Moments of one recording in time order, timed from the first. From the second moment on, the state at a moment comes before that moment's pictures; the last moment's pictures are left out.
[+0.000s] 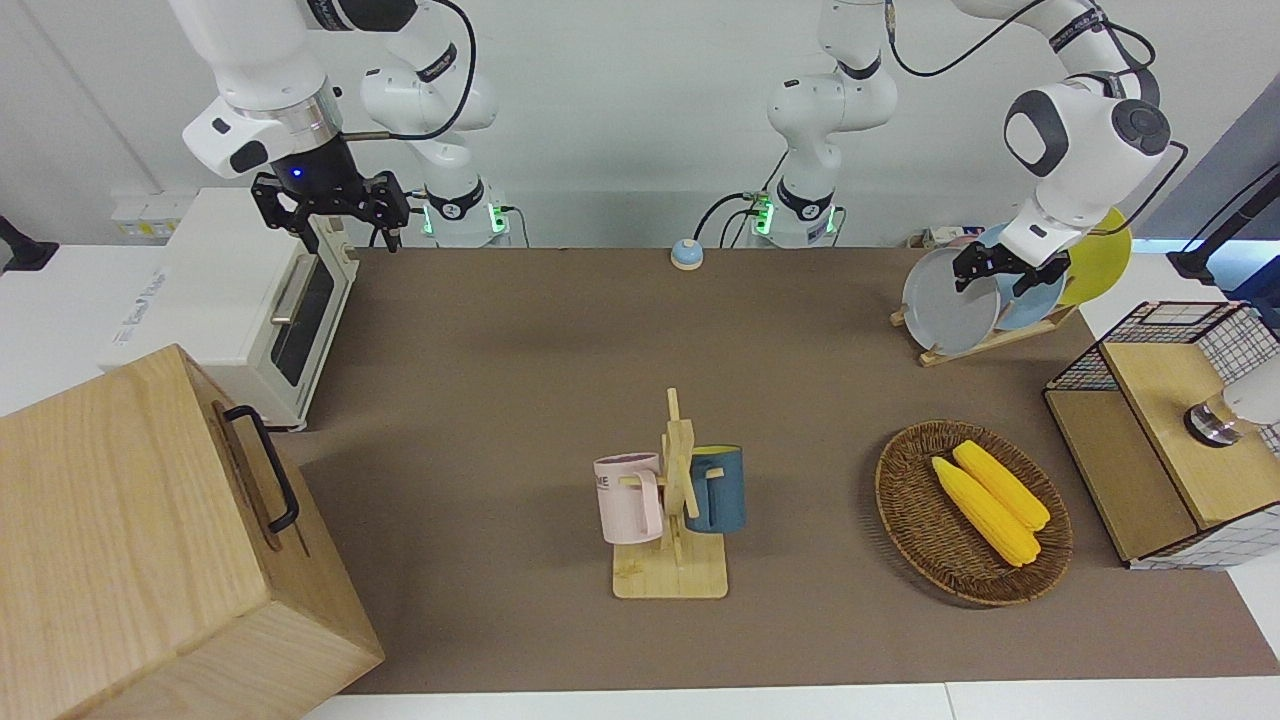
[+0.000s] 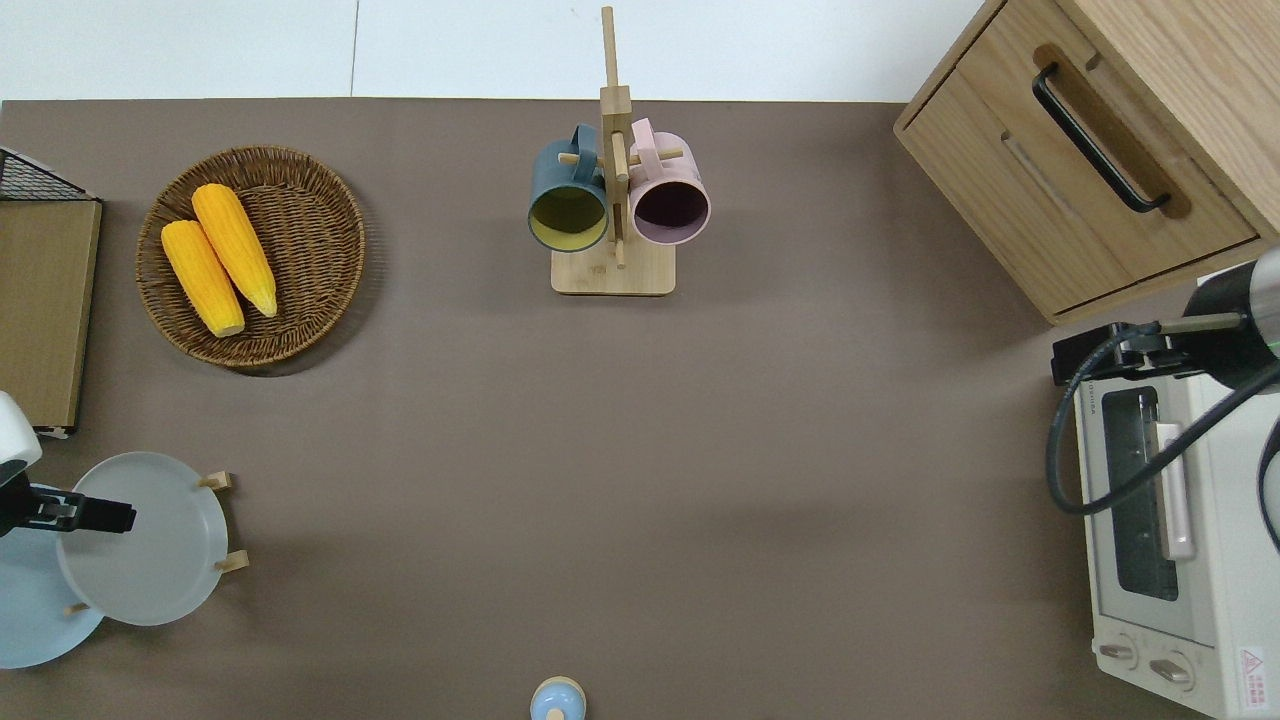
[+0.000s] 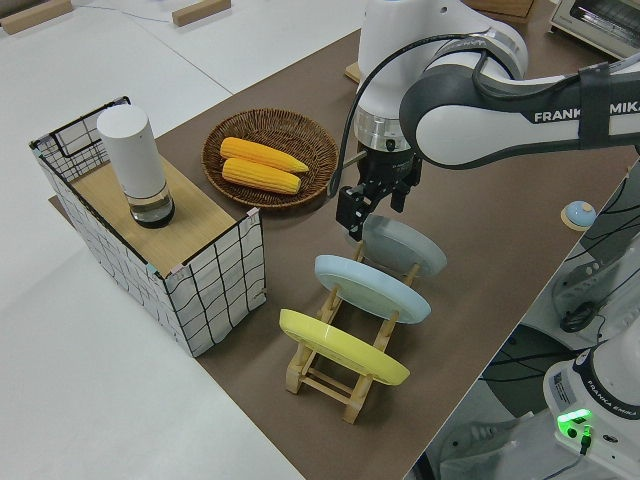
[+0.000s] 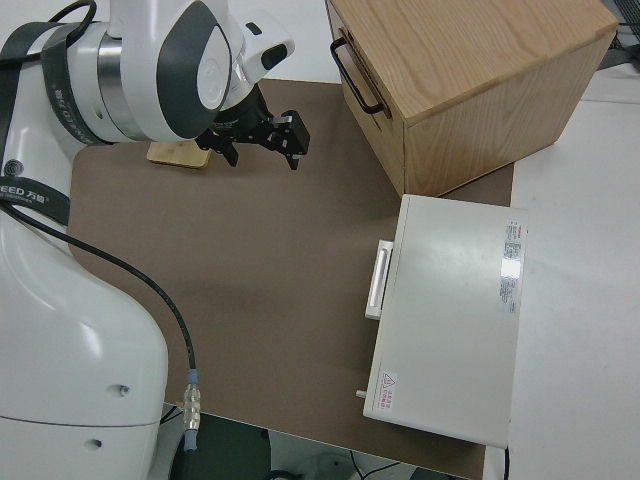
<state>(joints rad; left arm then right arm) 0.10 -0.14 0.18 -2.16 0.10 1.89 0.40 -0.09 0.03 0.16 -1.48 -0.03 1.46 0.05</state>
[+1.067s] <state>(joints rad) 0.10 -0.15 0.18 -2.18 0.10 1.90 0.39 -0.09 0.03 0.16 -1.48 -0.03 1.46 0.05</state>
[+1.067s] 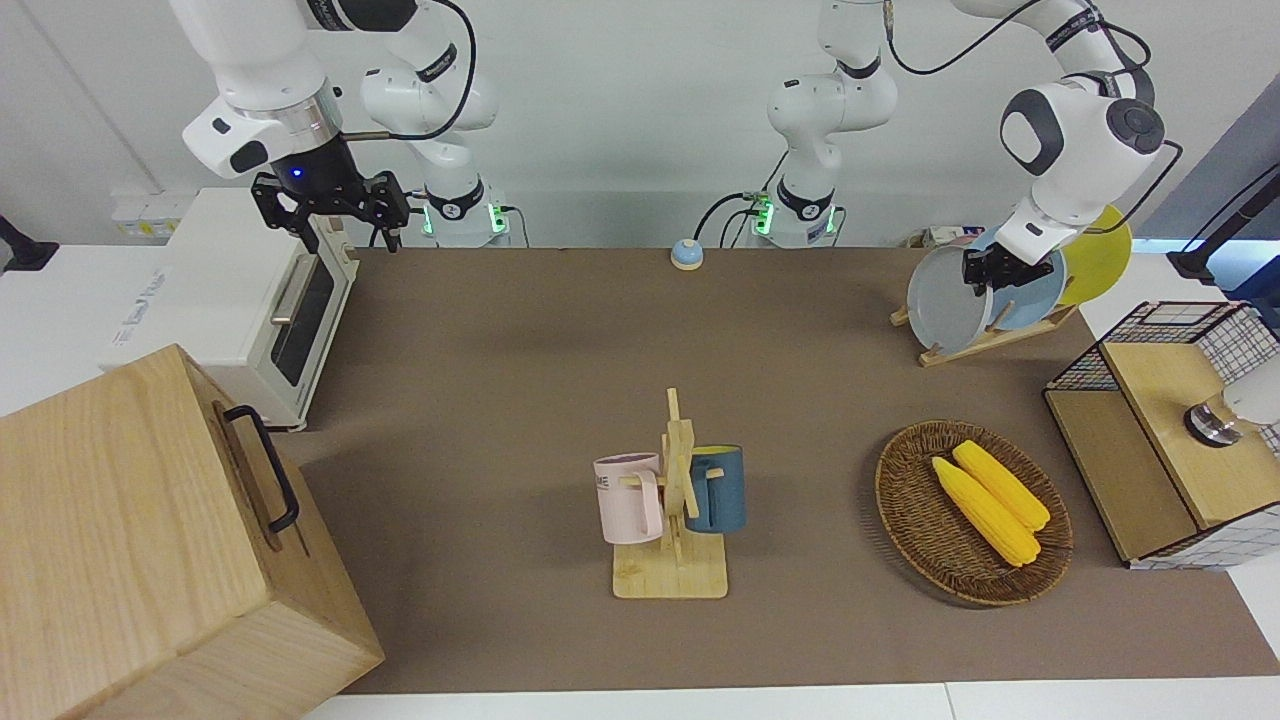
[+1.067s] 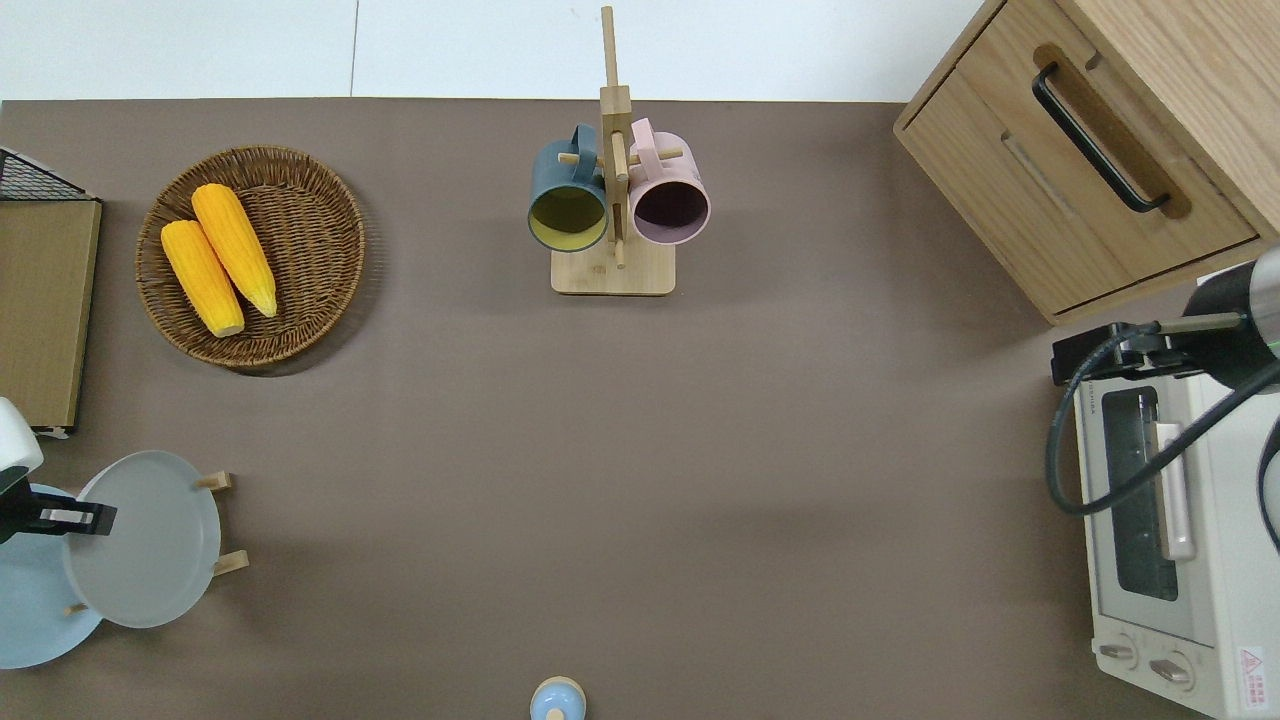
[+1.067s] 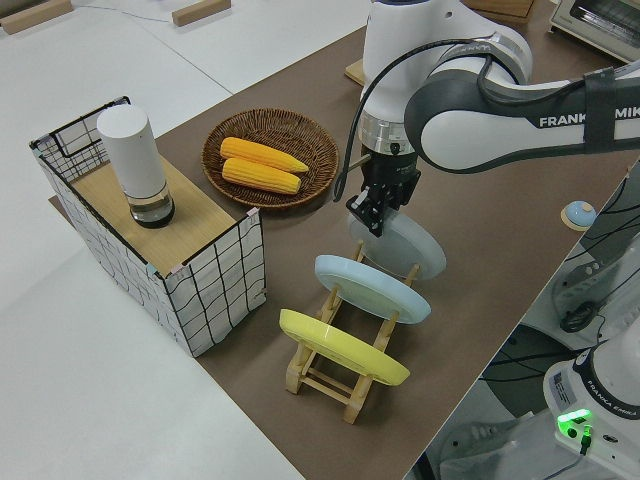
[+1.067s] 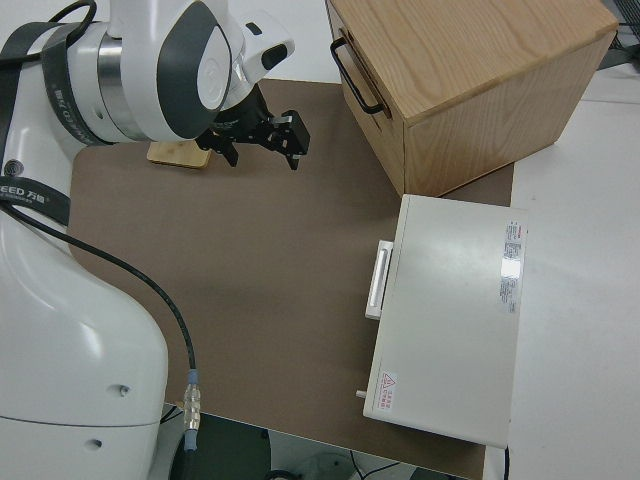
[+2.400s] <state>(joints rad) 0.10 -0.31 0.07 -1.95 0.11 1.53 0.27 -0.09 0.03 0.16 -1.48 -0.03 1.46 0.05</state>
